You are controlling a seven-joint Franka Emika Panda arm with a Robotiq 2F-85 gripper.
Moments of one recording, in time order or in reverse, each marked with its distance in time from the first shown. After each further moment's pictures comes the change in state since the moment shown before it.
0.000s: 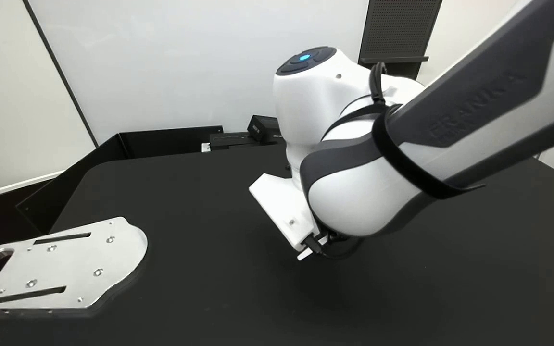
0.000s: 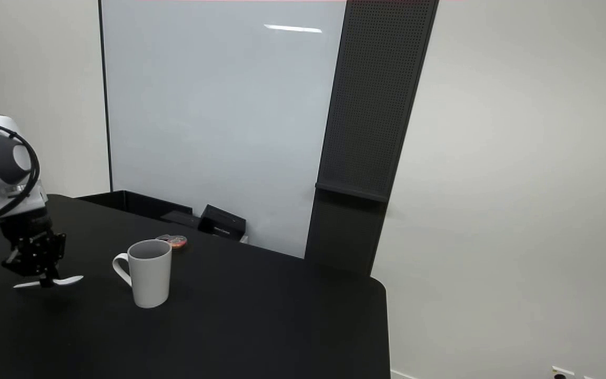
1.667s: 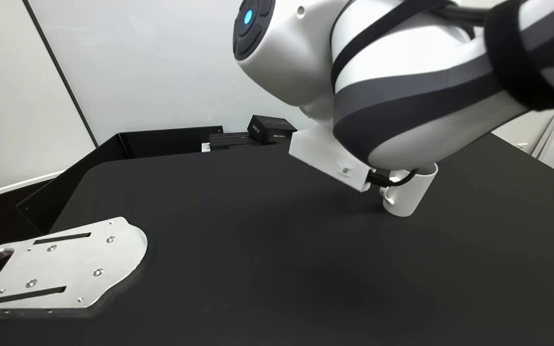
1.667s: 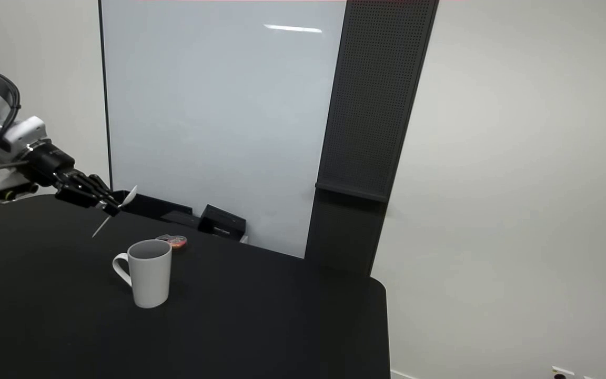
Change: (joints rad) arm 0.019 -0.165 0.011 0.044 -0.674 -0.536 0.134
